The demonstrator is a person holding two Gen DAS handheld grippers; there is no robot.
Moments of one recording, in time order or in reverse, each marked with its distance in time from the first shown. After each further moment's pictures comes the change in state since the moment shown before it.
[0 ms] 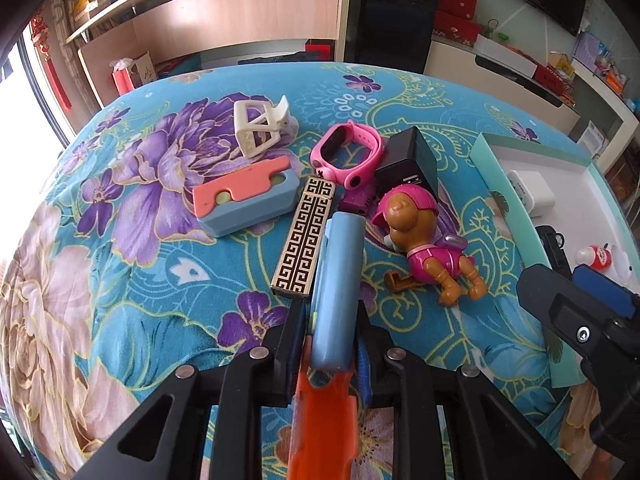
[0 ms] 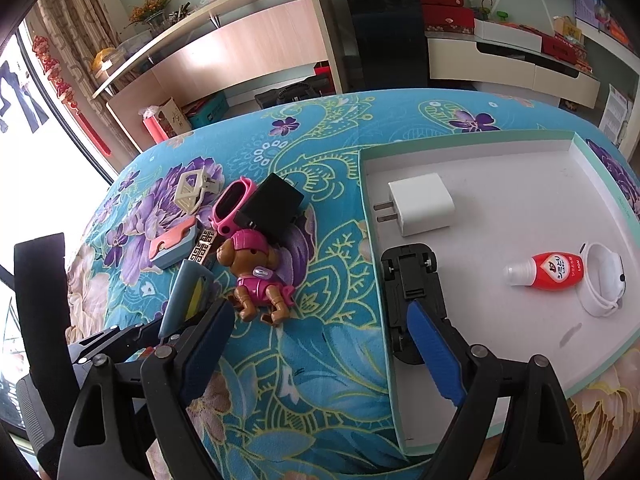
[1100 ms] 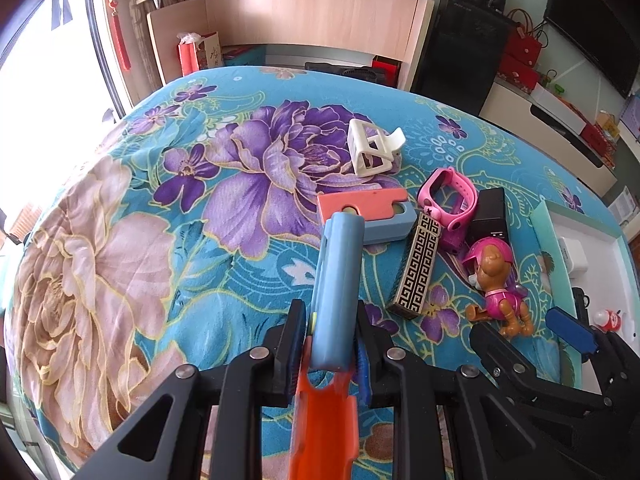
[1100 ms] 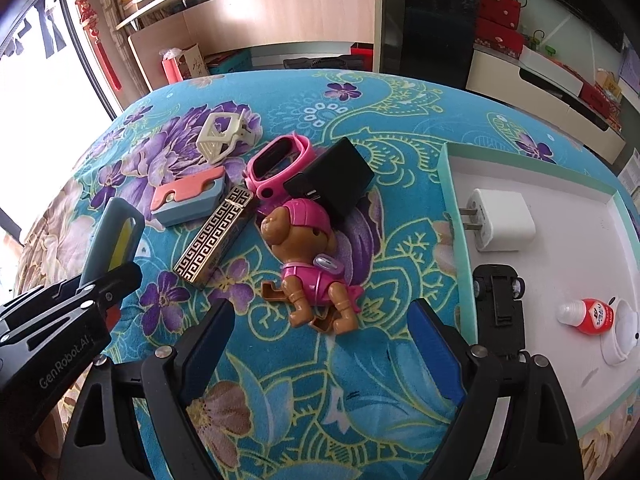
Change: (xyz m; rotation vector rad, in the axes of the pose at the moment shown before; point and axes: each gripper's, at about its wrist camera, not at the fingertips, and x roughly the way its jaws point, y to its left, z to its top) left arm -0.019 0.064 -0.002 -0.215 -0.034 0.079; right arm 0.050 0.060 0.001 -0.225 0.103 -0.072
